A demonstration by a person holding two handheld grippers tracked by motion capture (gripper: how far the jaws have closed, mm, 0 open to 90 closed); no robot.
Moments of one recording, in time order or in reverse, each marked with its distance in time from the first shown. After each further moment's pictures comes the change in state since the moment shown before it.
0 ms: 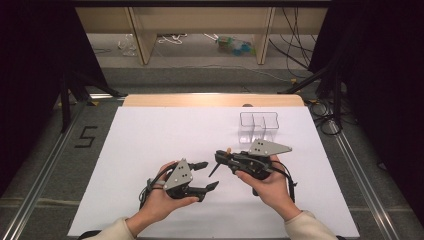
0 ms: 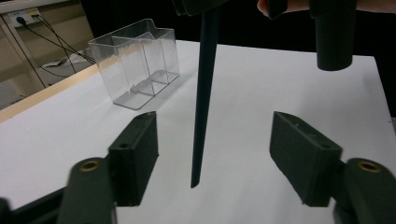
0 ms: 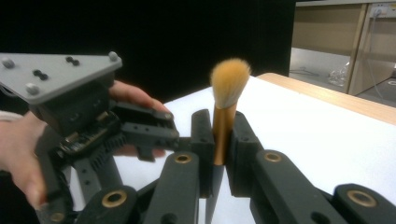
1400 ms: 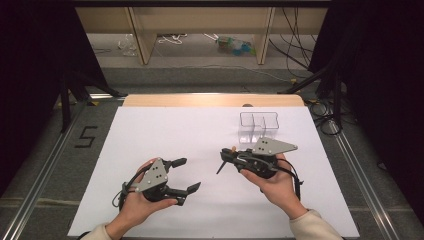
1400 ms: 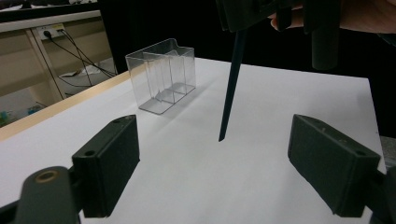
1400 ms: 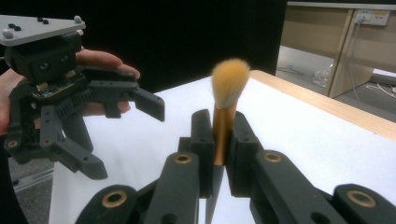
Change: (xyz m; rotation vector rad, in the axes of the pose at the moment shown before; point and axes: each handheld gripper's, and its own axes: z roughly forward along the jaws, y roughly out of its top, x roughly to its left) left arm 0.013 -0.004 -0.048 -0.079 0.050 -0.052; right arm -0.001 0.010 -0.013 0.043 -0.045 -0.067
